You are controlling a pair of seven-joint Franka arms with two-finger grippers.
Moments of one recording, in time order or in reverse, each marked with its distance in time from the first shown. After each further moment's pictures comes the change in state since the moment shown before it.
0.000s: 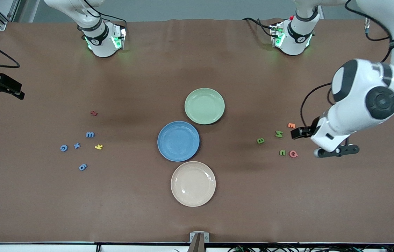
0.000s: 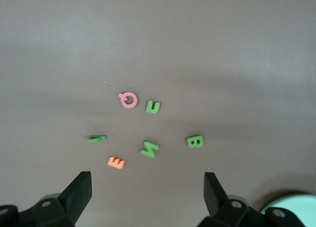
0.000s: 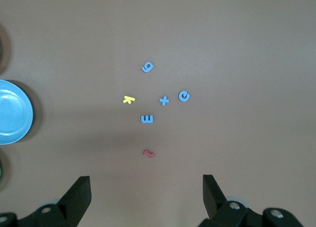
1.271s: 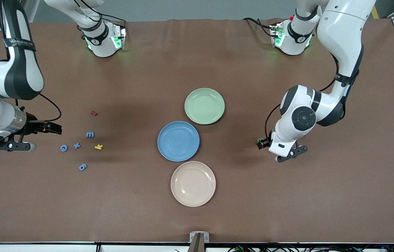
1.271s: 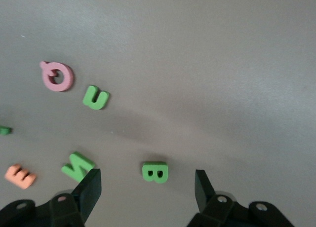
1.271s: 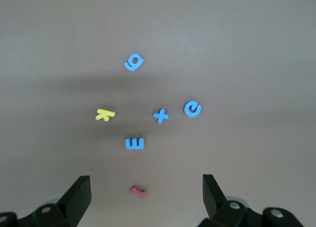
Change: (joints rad) left arm -0.115 0.136 0.000 -0.239 0.054 0.434 -0.347; right arm -0.035 0.238 0.000 -0.277 -0.003 0.424 -0.043
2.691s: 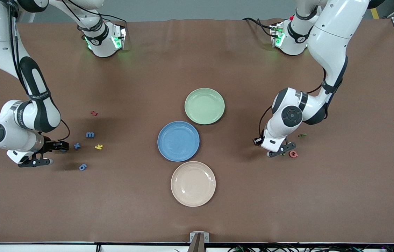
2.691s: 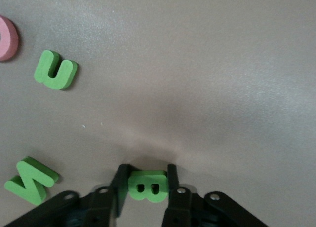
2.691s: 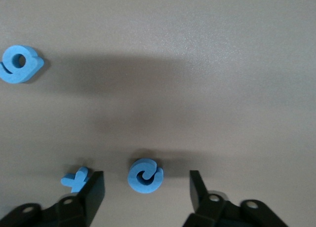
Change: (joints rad) left arm -0.015 0.069 -0.002 -0.103 0.001 0.193 -0.014; right arm -0.119 0.337 0.000 -0.017 0.000 0.370 -0.209
